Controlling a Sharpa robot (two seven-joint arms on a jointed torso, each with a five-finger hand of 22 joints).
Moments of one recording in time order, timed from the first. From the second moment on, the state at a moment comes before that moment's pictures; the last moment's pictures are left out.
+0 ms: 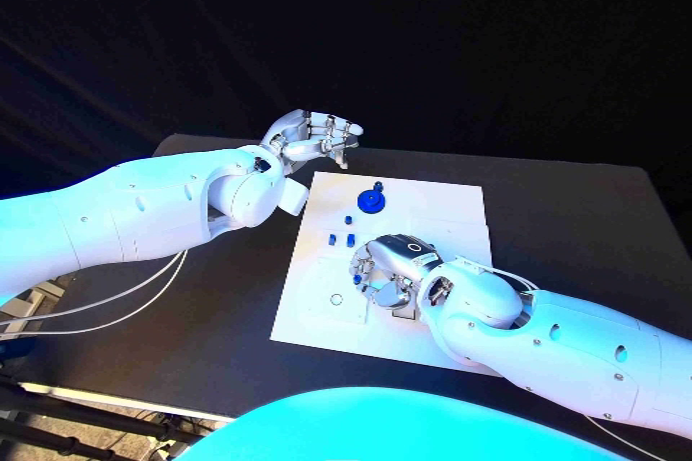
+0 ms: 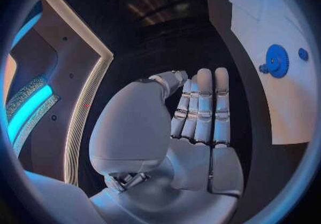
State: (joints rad) left arm 1.13 -0.89 0.04 1.43 -0.22 -0.24 0.35; left_hand 1.43 -0.17 0.55 0.10 0.27 0.87 0.19 0.22 0.41 0.85 0.12 0.70 0.30 1.03 0.05 0.99 0.55 0.17 0.85 0.15 0.86 0.75; right arm 1.03 -0.50 -0.14 1.58 -1.64 -0.33 -0.25; right_hand 1.29 -0.24 0.62 0.06 0.16 0.94 0.16 0.29 0.31 1.14 0.10 0.13 0.10 1.47 0.01 1.39 1.26 0.10 1.38 0.10 1.03 1.31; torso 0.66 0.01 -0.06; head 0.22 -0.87
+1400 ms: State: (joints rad) left arm 1.13 -0.91 0.03 1.43 -0.22 -0.24 0.34; left_hand 1.43 -0.17 0.55 0.10 0.27 0.87 0.19 0.22 0.40 0.85 0.12 0.70 0.30 1.03 0.05 0.99 0.55 0.17 0.85 0.15 0.86 0.75; right arm 1.14 -0.77 -0.09 1.65 -1.56 -0.35 -0.25; right_hand 1.40 -0.21 0.29 0.11 0.16 0.89 0.16 0.19 0.29 0.95 0.11 0.21 0.07 1.47 0.02 1.39 1.23 0.10 1.36 0.12 0.94 1.31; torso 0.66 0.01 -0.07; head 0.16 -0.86
